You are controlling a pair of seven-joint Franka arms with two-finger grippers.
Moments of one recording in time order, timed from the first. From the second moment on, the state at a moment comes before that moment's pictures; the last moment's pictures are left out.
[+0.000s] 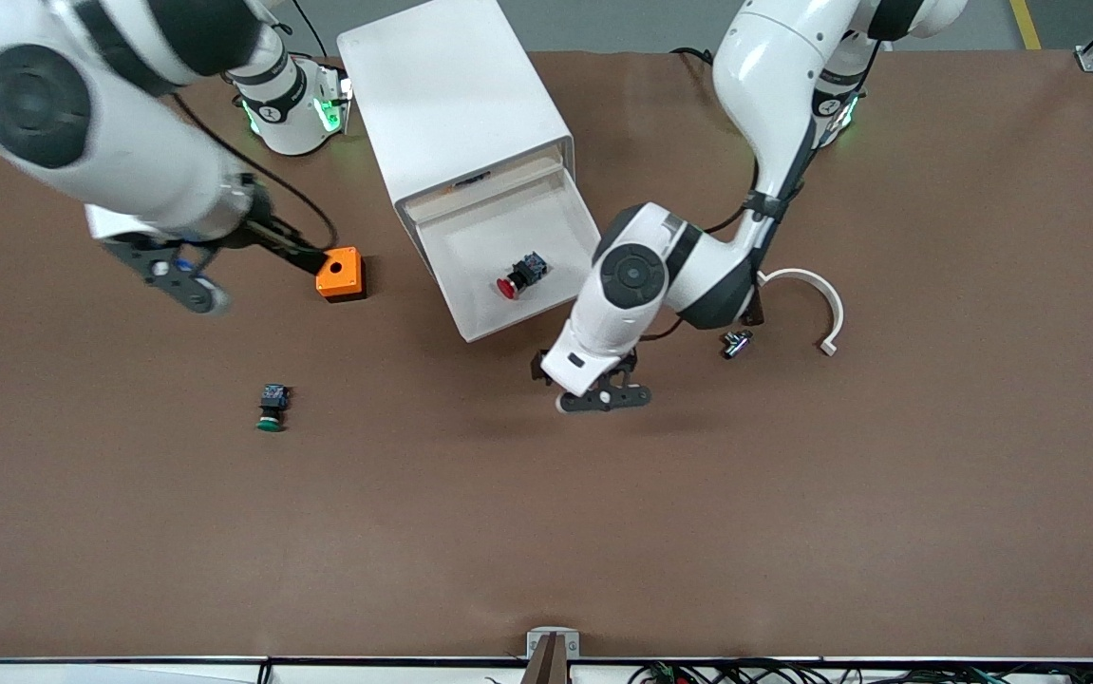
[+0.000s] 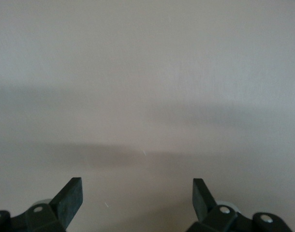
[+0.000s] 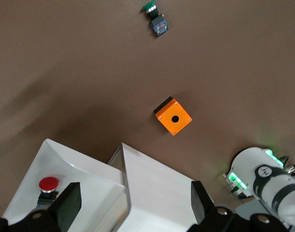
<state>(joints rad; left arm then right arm) -0.75 0.73 0.06 -1.41 -0.19 2.21 -0.73 0.34 0.21 -0.05 -1.33 0.10 1.29 0.84</state>
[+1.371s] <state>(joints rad) -0.88 0.71 -0.13 -1.44 -0.22 1.93 -1.05 0.02 0.17 -0.02 -1.39 0.02 1.44 0.07</state>
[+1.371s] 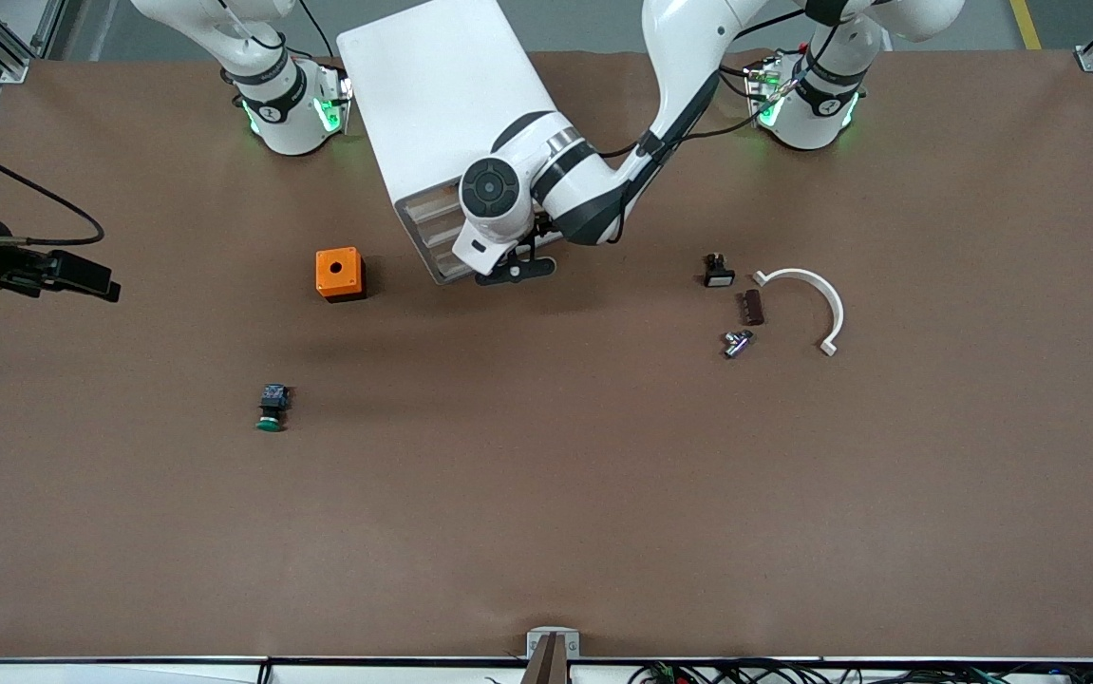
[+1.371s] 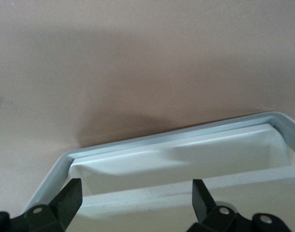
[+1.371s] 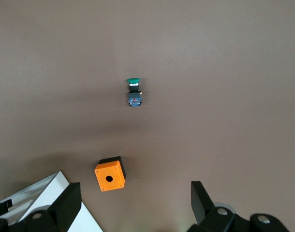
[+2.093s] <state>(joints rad) -0.81 0.65 -0.07 -1.42 -0.20 1.95 -1.04 0.03 0.16 -0.02 -1.37 0.00 1.44 0.07</state>
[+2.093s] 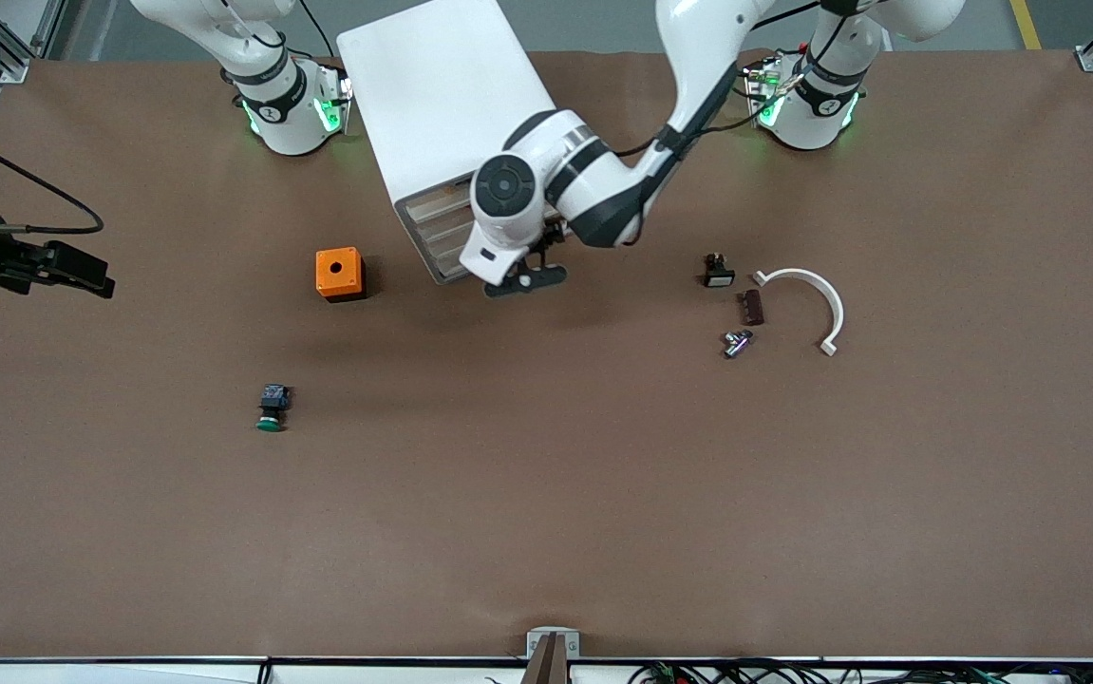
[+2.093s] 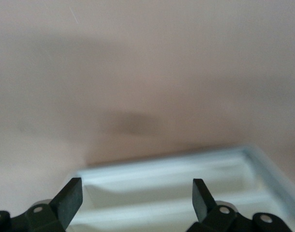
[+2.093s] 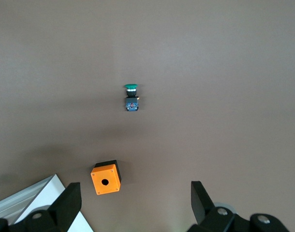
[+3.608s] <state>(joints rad) -0.03 -0.01 -0.06 -1.55 -0.03 1.56 -0.26 0.01 0.00 -0.03 -1.52 0.00 1.61 0.07</state>
